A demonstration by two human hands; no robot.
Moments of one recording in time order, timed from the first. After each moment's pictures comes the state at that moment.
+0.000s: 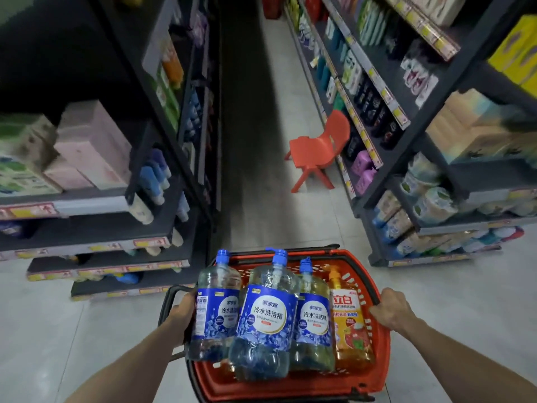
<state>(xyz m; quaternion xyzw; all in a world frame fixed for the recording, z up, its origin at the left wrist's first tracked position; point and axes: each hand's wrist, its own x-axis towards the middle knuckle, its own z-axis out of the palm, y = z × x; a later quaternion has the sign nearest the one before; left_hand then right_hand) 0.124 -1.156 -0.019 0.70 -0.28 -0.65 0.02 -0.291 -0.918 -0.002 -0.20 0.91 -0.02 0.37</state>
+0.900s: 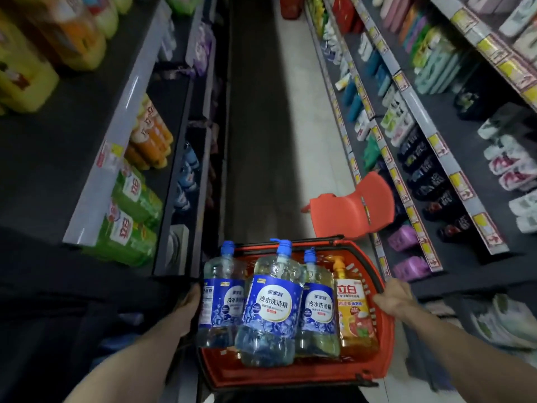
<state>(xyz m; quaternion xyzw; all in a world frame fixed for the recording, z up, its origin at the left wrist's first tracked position) -0.148 -1.659 -0.050 0.74 -0.27 -0.62 0.05 -0.570 -1.439 -0.020 -0.22 0.91 0.01 0.35</state>
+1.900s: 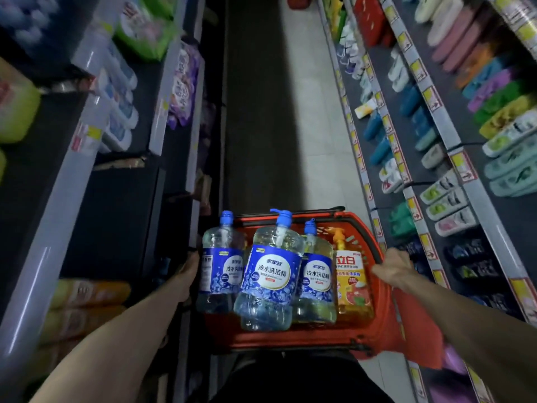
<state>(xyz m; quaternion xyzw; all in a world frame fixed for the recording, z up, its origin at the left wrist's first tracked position) -0.445 -2.189 -0.032 0.72 -0.32 -0.61 0.03 -0.868 -1.969 -0.024 -0.22 0.91 0.02 0.34</state>
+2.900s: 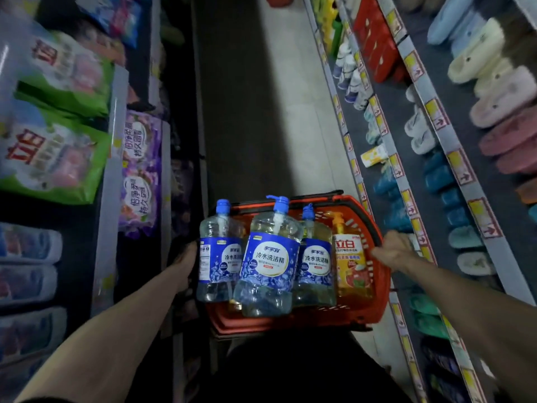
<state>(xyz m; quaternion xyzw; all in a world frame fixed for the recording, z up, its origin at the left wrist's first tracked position) -0.712 -2.705 -0.108 0.70 -0.29 -0.65 -0.03 -1.154 -2.442 -0.034 -0.20 0.90 -0.01 0.38</state>
